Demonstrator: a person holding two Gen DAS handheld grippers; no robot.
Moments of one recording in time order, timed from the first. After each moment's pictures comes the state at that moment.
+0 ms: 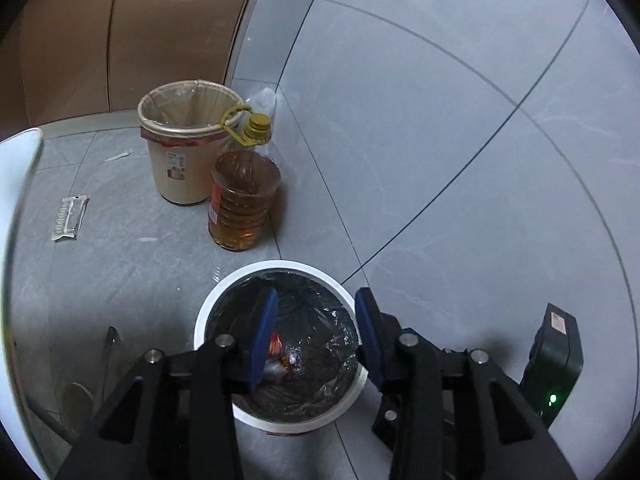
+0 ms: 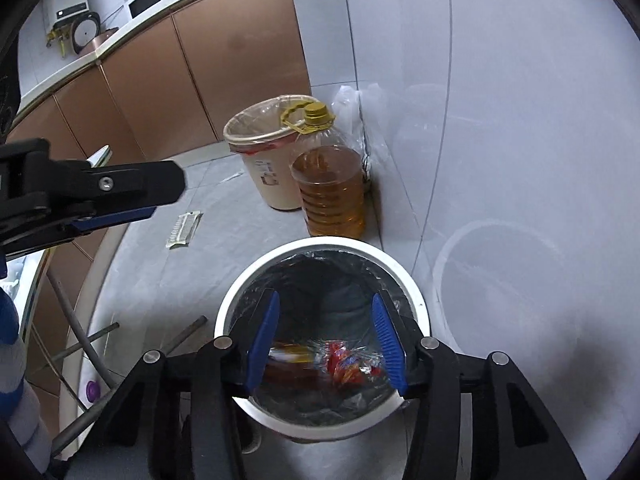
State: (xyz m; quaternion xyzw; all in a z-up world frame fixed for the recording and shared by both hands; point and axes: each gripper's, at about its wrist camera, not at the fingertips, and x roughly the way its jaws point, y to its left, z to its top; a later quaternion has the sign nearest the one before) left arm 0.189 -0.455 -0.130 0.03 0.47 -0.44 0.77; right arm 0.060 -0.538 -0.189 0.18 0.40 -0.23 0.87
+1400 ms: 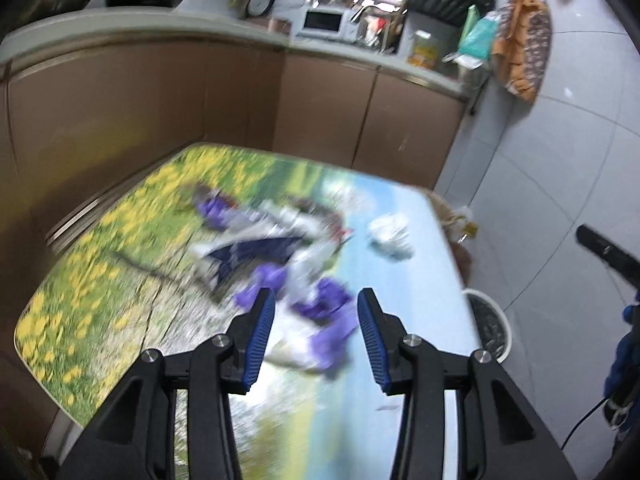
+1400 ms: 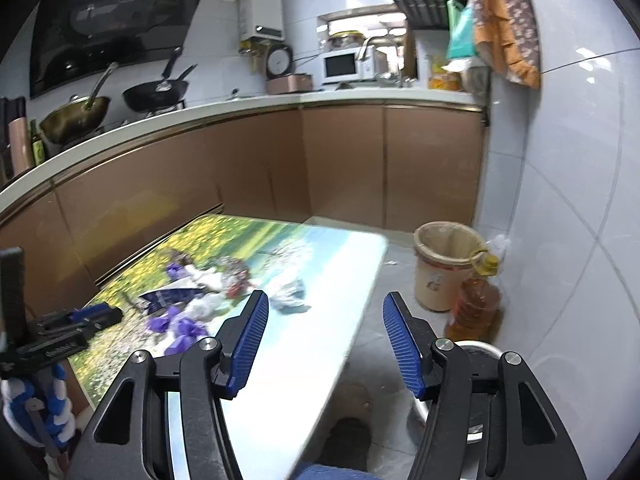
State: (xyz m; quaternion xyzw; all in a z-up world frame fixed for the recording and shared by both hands) left arm 0.061 0.013 -0.041 -0.05 0.35 -0.15 0.92; right arm 0.007 -0.266 0.028 0.04 0.27 0.00 0.96
